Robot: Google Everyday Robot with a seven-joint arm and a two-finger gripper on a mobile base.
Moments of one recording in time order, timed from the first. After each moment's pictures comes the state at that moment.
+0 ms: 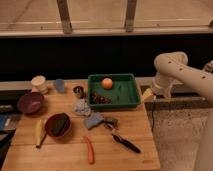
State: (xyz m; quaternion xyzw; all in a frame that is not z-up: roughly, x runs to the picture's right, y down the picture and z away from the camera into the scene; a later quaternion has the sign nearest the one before) arm 0.272 0.069 0.775 -0.26 0.24 0.64 0.68
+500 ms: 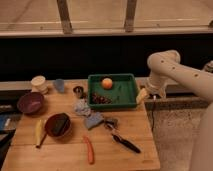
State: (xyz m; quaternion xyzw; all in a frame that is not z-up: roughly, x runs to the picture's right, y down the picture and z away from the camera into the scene) arm 0.229 0.063 0.776 -0.27 0.23 0.59 0.72
